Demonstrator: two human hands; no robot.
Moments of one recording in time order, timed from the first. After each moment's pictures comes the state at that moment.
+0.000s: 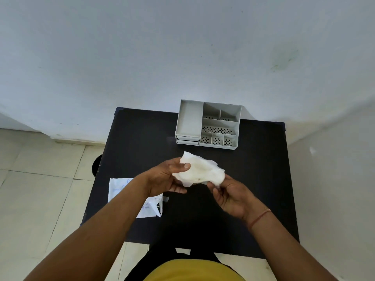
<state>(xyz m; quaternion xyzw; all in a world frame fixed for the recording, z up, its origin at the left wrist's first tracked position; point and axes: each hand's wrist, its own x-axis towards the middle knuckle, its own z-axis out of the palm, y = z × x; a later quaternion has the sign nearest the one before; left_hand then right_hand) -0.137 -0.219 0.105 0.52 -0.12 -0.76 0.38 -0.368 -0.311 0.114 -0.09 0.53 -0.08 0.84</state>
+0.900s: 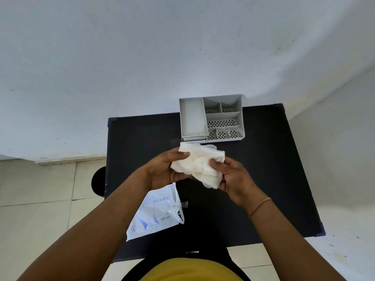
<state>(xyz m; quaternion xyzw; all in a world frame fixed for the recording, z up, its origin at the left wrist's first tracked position) -0.051 -0.244 0.094 0.46 -0.07 -0.80 0.39 -0.287 -0.290 0.110 -0.27 0.55 -0.20 0.77</state>
